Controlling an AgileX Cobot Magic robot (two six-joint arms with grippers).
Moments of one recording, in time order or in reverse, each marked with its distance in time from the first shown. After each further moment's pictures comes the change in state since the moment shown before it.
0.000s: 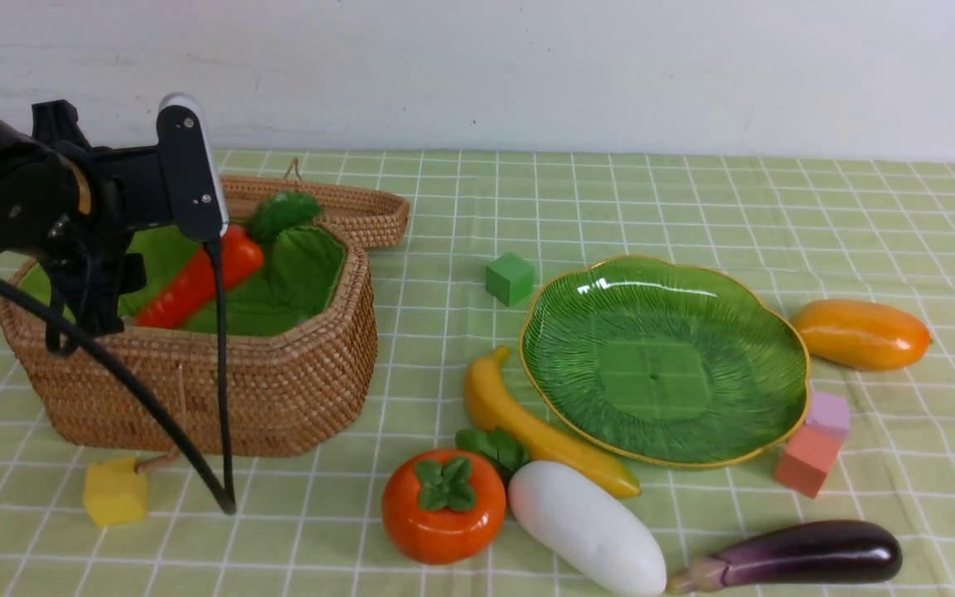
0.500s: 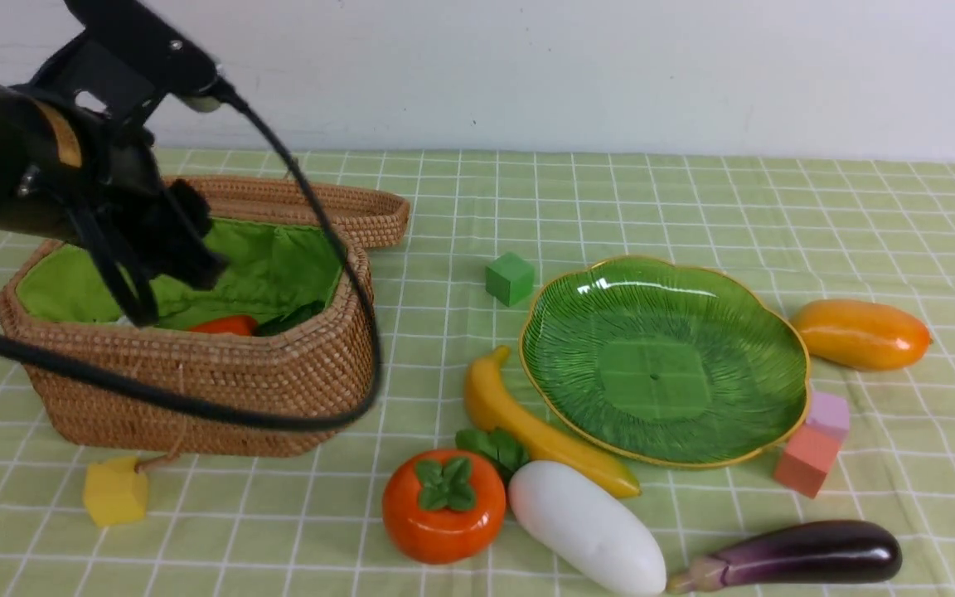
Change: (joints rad) right arm 0.000 0.000 0.000 0.003 0.068 0.038; left arm -0.170 -0.219 0.000 -0.289 0.142 -0.536
